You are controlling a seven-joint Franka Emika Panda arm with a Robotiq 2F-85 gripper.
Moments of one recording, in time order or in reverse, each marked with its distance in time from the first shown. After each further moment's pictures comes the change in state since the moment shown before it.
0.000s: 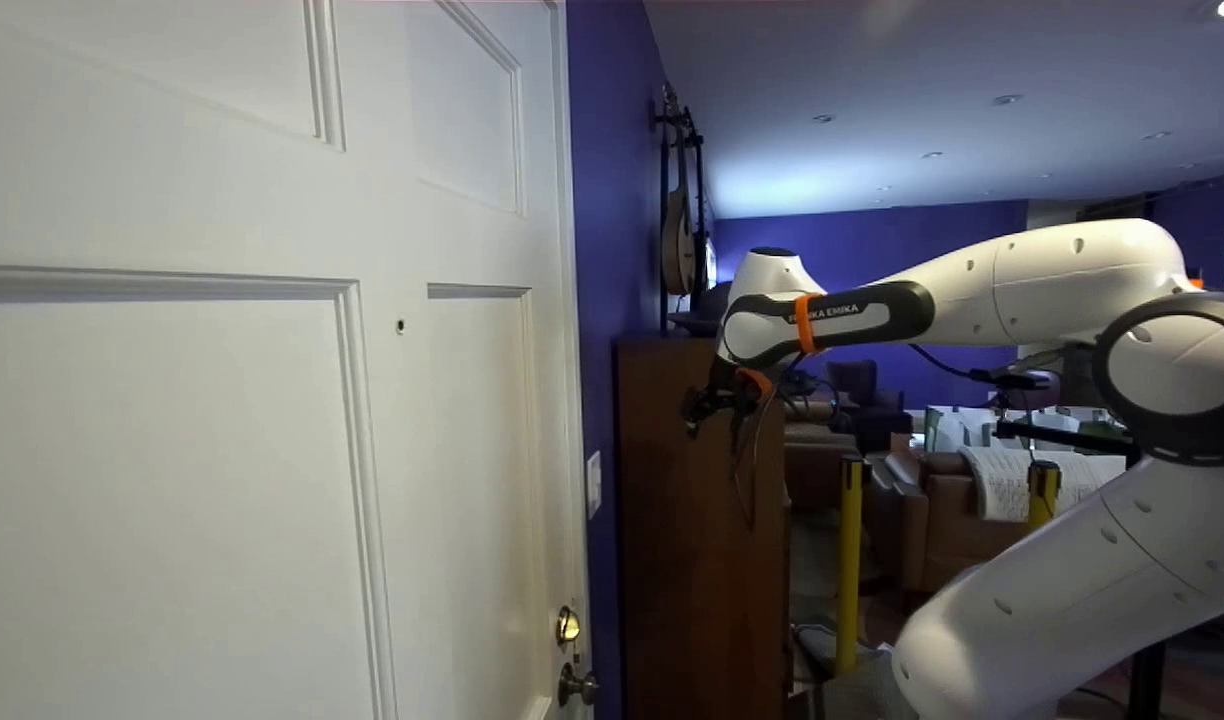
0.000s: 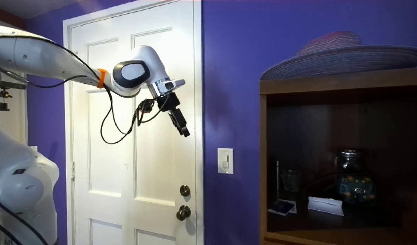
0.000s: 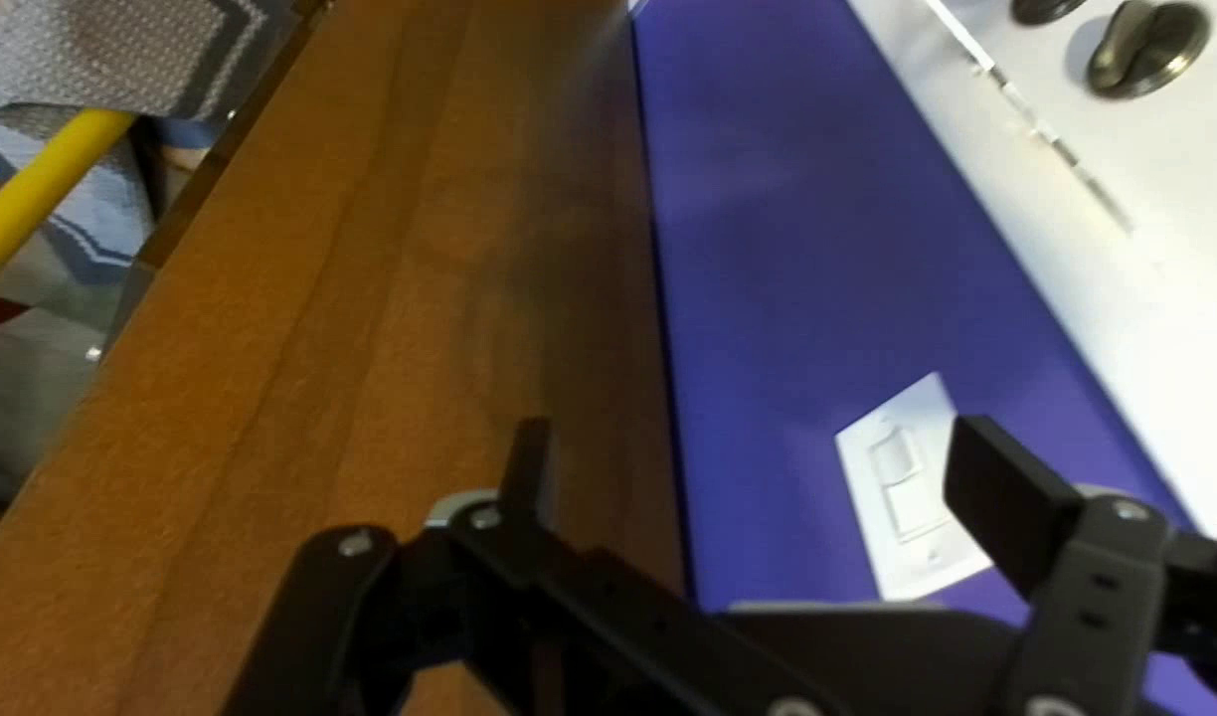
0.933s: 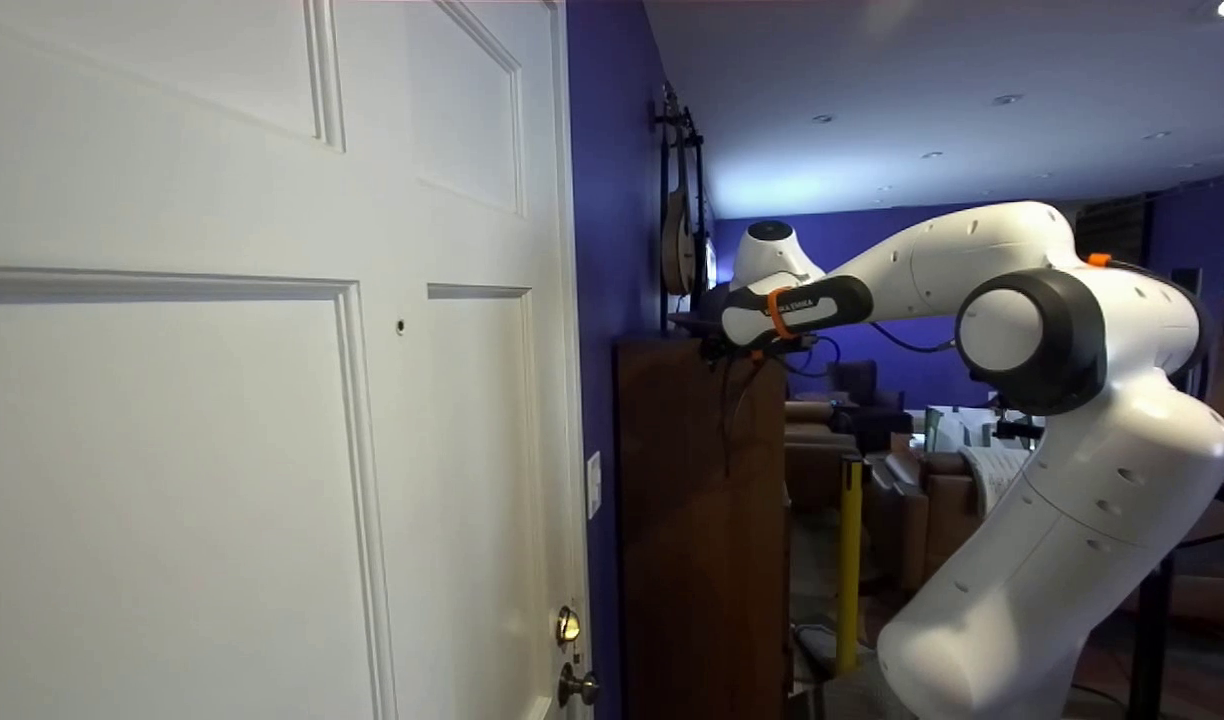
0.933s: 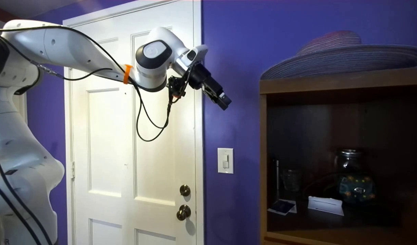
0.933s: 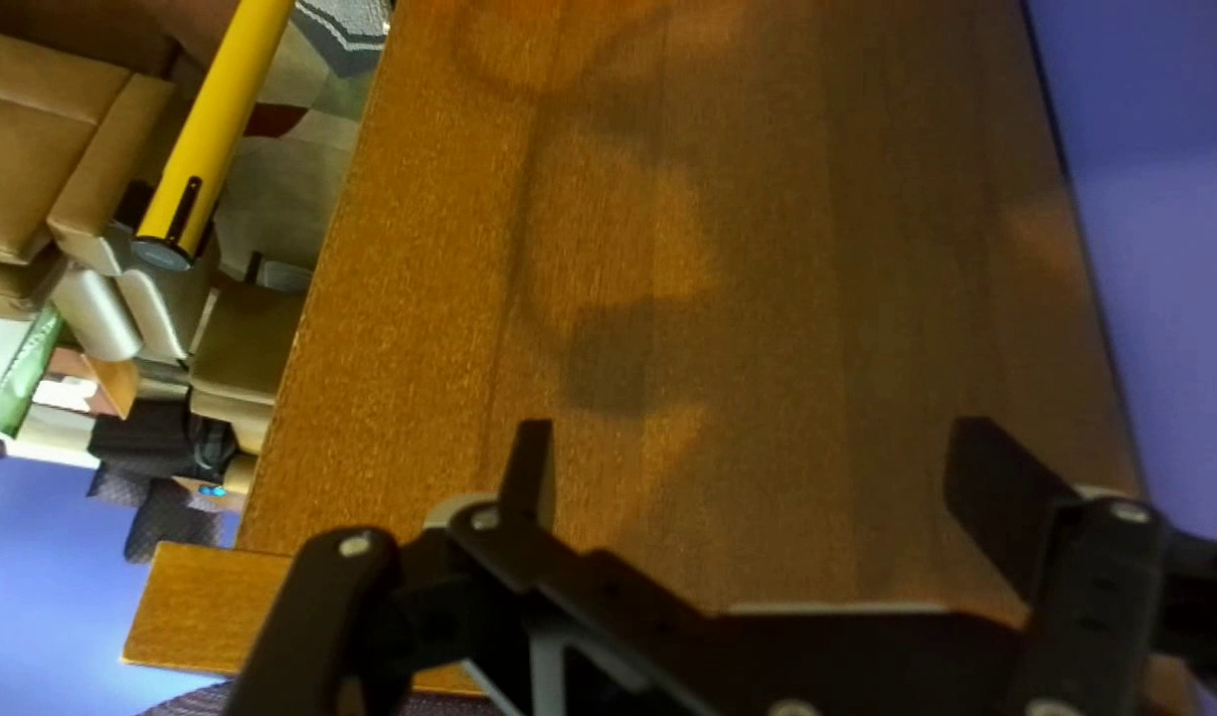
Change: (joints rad) arm -0.179 0.256 -0.020 0.289 -0.238 0.226 0.190
